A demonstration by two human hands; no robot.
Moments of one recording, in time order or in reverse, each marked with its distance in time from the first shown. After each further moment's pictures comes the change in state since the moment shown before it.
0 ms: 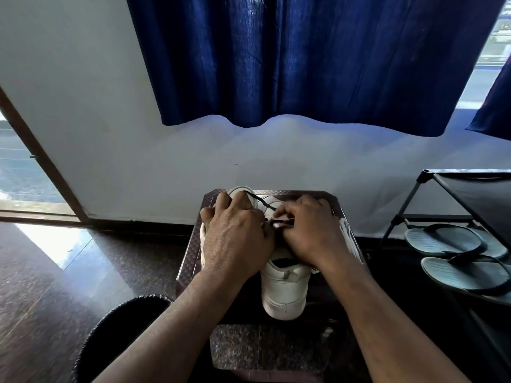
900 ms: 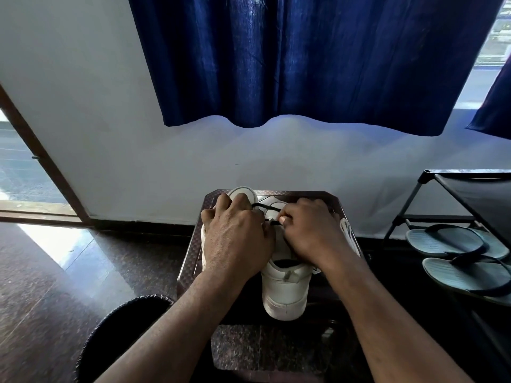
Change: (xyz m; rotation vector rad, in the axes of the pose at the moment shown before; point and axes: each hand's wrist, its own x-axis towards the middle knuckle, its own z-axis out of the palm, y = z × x) left_hand 0.001 0.000 0.001 0.007 -0.010 -0.021; right_hand 0.001 -0.007 -0.005 -0.170 -0.064 -0.029
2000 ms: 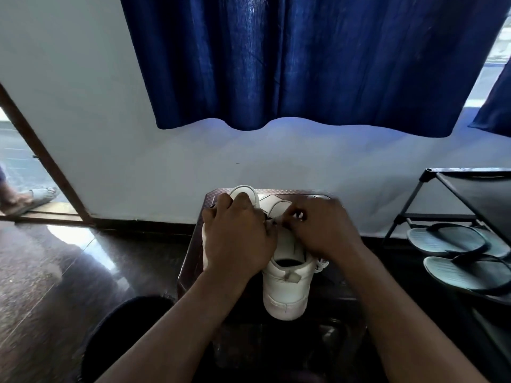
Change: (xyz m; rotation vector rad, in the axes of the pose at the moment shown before) left_hand 0.000 0.005 -0.002 0.071 -0.019 -0.015; right_hand 0.000 0.013 -0.014 0.041 0.069 -0.059
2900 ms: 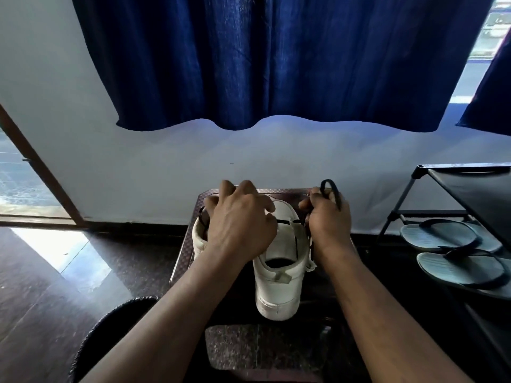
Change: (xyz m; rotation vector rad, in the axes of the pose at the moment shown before) left_hand 0.021 0.013 -0.014 -0.195 -0.062 0.041; right_hand 0.008 0.007 0.027 1.207 0.468 0.576
